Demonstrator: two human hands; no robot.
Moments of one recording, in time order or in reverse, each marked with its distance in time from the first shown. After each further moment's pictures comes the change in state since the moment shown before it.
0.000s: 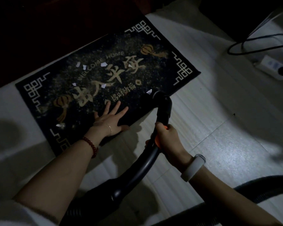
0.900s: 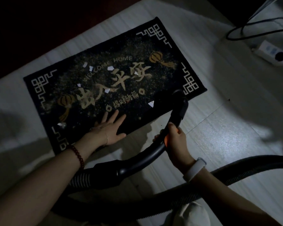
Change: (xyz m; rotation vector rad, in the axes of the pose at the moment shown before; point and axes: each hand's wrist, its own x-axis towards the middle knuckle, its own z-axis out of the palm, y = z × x) left_hand -0.072 0.011 0.027 -0.012 -0.156 0.014; right_hand -0.033 0.035 -0.024 0.247 0.170 -0.040
